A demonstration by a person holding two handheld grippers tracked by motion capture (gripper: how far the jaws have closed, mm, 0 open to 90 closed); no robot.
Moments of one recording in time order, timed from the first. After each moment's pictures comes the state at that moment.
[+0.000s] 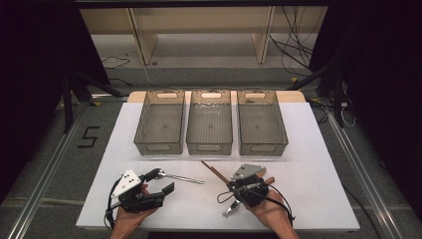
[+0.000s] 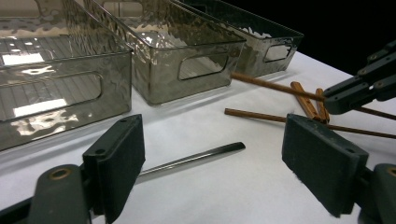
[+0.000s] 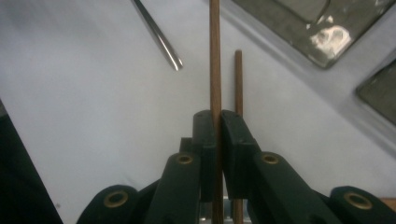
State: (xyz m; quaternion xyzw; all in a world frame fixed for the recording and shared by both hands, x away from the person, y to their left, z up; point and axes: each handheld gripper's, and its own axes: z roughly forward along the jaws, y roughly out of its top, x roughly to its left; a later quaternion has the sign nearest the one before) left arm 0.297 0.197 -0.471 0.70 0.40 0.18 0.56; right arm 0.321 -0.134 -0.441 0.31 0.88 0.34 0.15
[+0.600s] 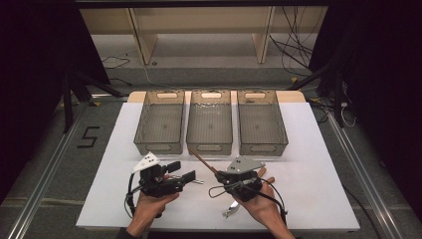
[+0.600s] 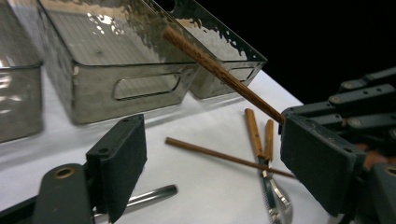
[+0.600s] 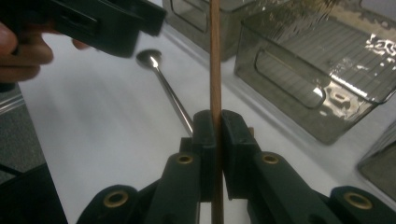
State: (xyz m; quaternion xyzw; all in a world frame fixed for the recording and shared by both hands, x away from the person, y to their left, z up) left arm 0.331 0.145 -0.437 0.68 0.45 0.06 0.58; right arm 0.319 -0.116 -0.414 0.29 0.84 0.43 0.16
